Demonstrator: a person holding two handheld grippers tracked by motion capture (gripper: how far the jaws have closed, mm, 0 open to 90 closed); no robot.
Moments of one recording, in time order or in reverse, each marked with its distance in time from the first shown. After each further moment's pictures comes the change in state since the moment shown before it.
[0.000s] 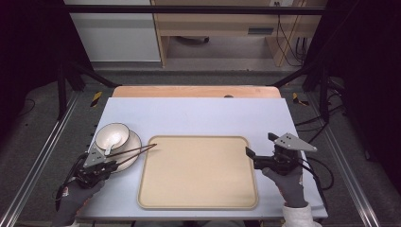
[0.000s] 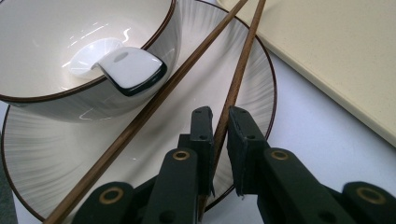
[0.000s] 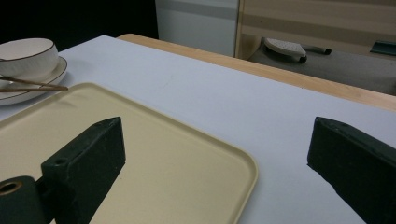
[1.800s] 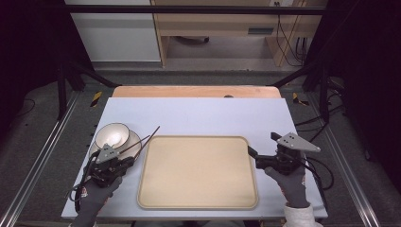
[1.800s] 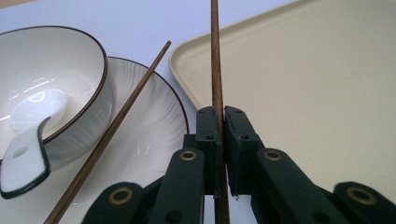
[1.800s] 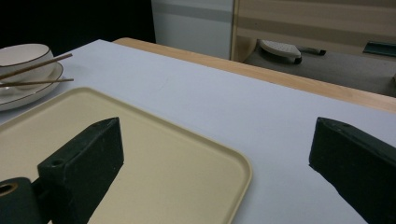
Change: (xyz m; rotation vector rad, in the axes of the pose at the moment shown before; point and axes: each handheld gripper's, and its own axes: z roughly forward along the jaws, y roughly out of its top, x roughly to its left) left arm -0.050 0.044 -0.004 -0.112 -0.007 -0.157; right arm -0.003 0.002 -0.004 -0.011 -0.016 0.009
